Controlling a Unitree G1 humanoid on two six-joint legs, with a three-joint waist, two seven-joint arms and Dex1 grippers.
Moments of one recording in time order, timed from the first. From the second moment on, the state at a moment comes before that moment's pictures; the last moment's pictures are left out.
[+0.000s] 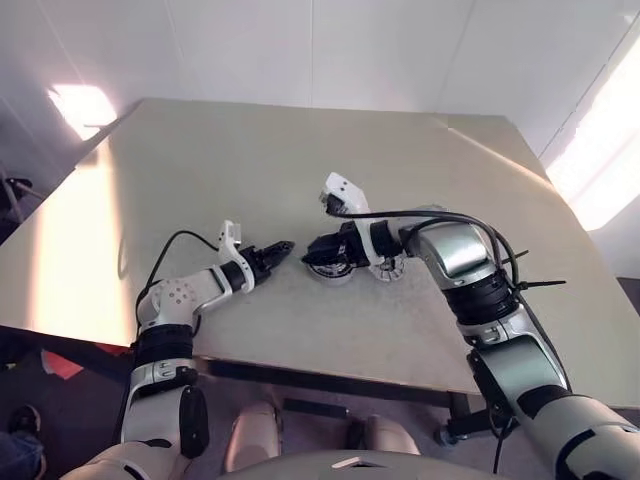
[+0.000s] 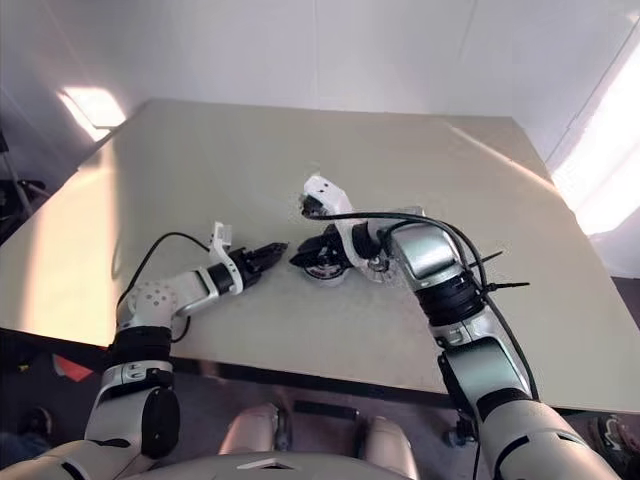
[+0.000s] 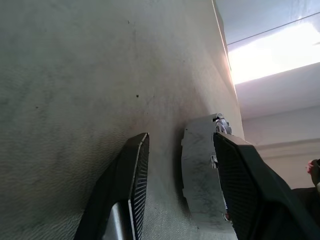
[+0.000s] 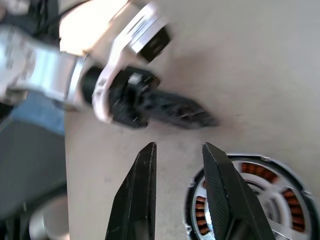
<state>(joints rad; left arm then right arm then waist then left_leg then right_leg) -0.49 0.14 0.36 0.34 -0.80 1.07 -0.40 -0.77 -0.28 0.06 -0.03 0.20 1.25 0.93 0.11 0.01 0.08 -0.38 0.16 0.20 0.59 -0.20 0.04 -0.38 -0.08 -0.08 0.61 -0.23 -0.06</state>
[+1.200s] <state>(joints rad) -0.65 0.20 0.21 0.55 -0.68 1.10 -0.59 -0.39 0.12 -0.82 -0.40 0.81 1.61 -0.21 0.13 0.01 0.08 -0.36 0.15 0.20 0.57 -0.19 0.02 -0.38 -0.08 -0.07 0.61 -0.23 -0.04</state>
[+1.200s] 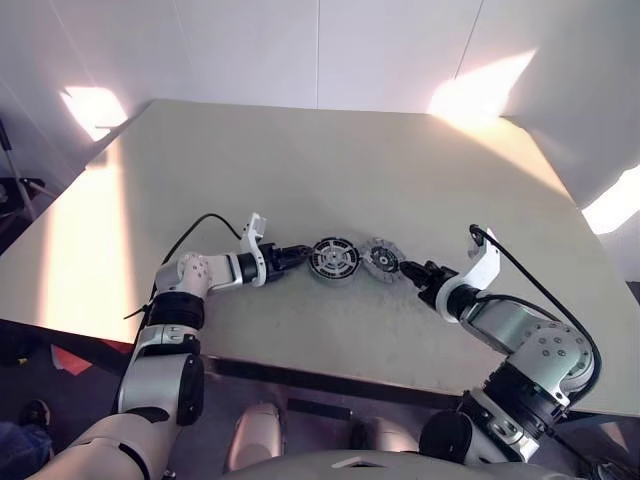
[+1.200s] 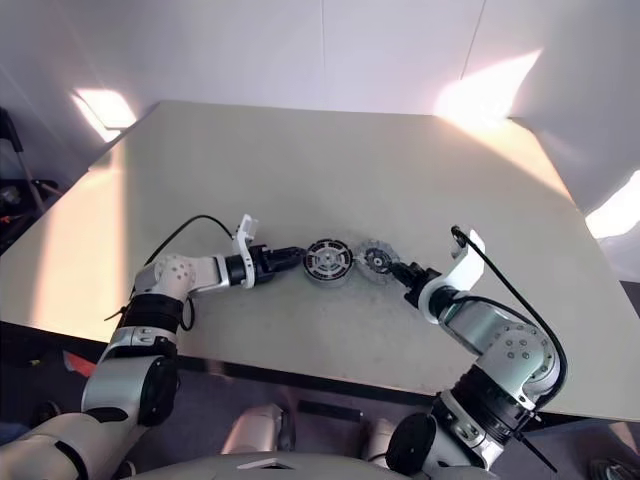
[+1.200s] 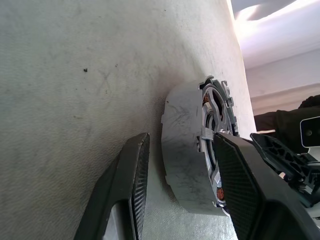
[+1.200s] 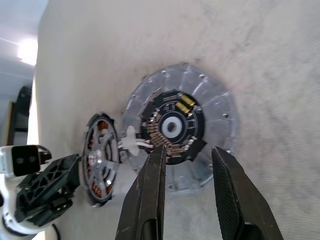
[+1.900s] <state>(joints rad) -0.63 0.20 0.23 0.52 -0.68 1.10 -0.56 -0.26 -0.05 -0.70 -0.34 1.36 1.59 -0.54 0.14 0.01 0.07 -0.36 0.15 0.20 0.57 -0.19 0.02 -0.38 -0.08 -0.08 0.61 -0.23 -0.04</state>
